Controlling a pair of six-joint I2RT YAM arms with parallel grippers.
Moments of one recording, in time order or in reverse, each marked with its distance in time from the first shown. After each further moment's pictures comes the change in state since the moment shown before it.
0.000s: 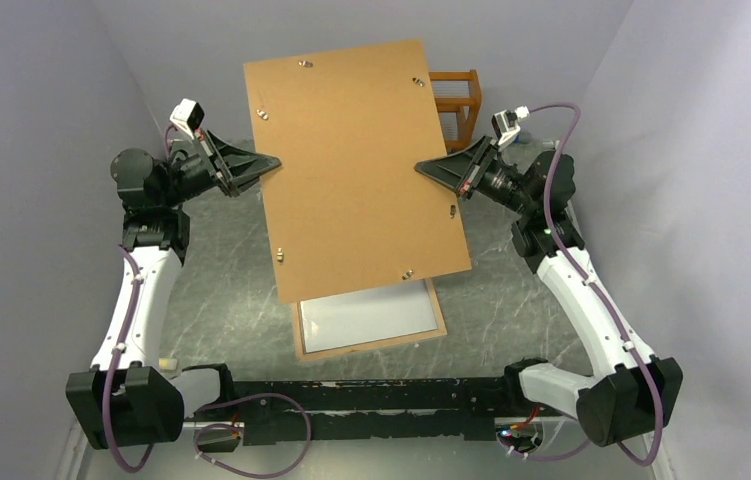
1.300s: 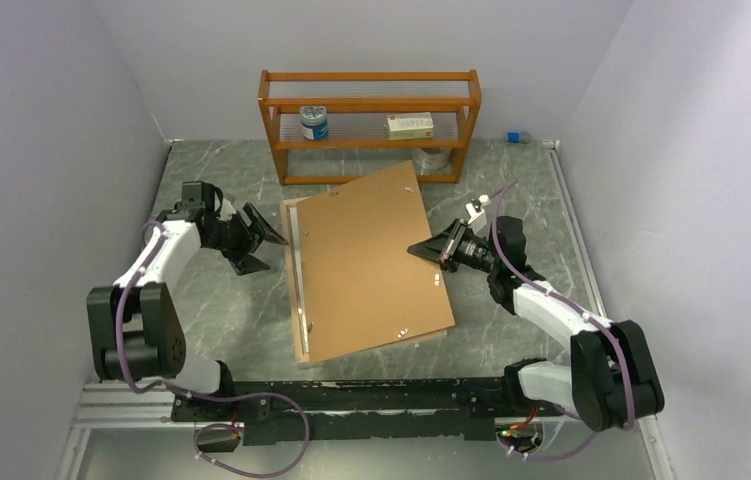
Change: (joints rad) left arm -0.005 0.275 -0.075 -1.092 -0.511 0.891; right arm -0.001 0.051 -0.590 0.214 0.023 -0.015
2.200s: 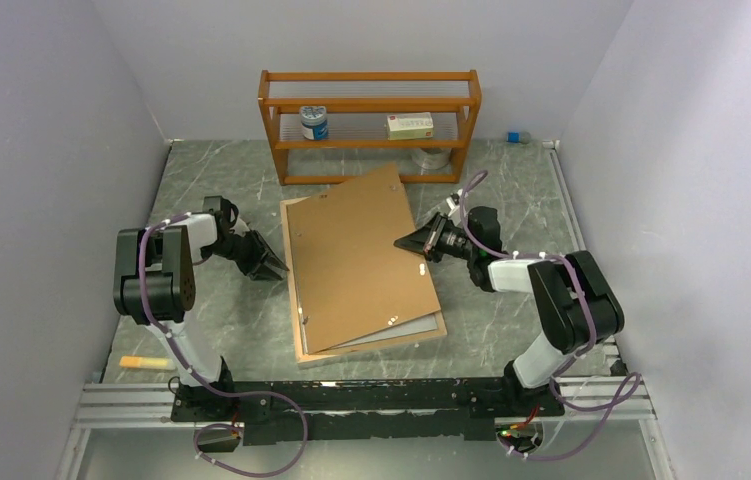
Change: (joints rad) left arm 0.001 0.387 -0.006 0.119 -0.006 0.069; right arm 0.028 0.416 0.099 0.270 -0.008 -0.063
